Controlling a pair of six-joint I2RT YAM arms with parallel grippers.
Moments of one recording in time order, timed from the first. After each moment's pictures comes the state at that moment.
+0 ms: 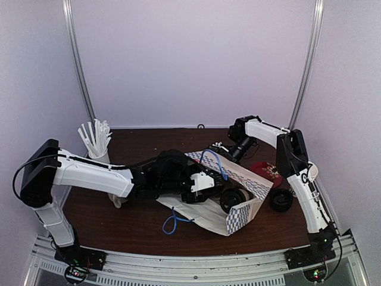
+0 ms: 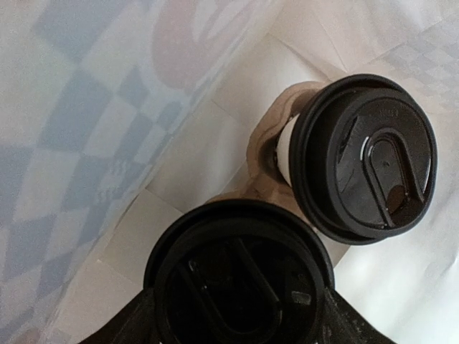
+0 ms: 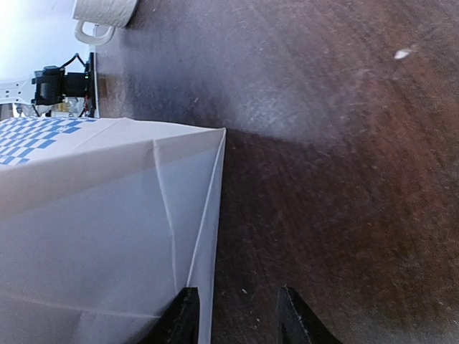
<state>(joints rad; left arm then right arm) -1.09 1.75 1.07 0.20 -0.04 0.68 0.40 2.61 2.33 -1.51 -0.86 -0.57</state>
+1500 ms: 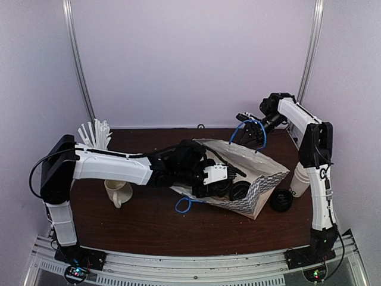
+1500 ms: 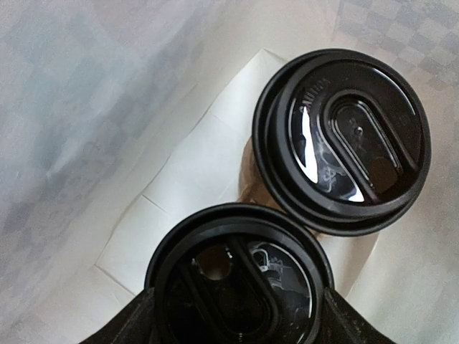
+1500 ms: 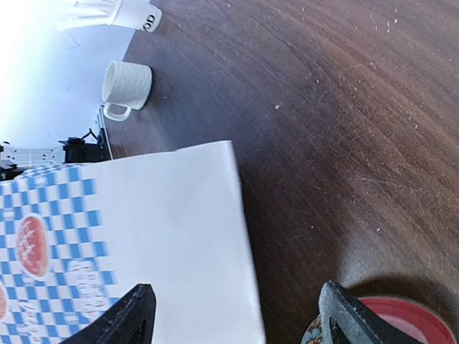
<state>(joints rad) -1.07 1.91 1.33 -0.03 0.03 0.67 0.17 2.42 2.40 -1.56 -0.88 -0.47</state>
